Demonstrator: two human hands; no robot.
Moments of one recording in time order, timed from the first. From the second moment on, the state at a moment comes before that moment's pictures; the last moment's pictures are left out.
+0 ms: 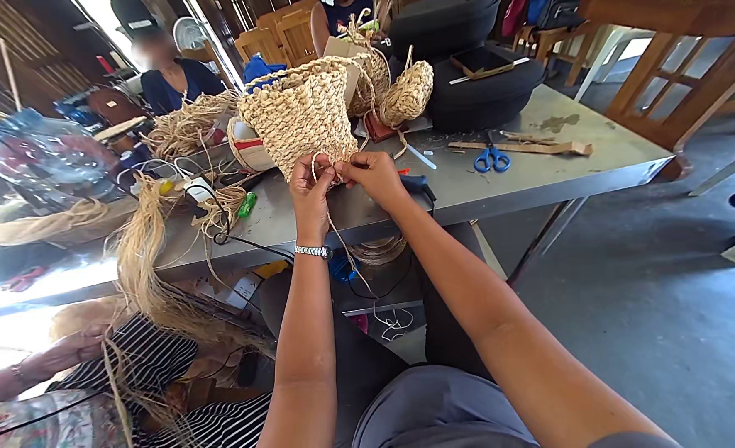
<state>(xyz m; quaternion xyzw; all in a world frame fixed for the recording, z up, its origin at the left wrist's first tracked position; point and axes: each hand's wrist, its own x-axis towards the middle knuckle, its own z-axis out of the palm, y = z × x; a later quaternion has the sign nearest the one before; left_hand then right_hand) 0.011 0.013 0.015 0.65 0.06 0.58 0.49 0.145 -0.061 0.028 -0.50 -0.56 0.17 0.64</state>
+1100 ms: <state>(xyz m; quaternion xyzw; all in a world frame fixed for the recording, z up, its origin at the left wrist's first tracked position) 0.008 0.006 0.014 0.65 0.07 0.55 0.53 0.143 -0.061 0.027 -0.49 -0.56 0.20 0.64</state>
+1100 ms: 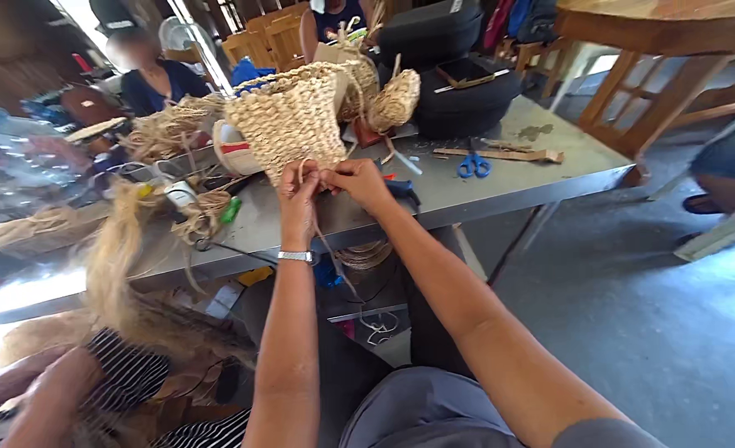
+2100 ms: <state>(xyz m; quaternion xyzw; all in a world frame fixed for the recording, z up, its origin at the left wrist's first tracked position) 0.012 0.008 0.016 0.62 0.07 0.56 0.54 0.148 -0.061 0.027 -0.50 -0.57 0.18 0.62</state>
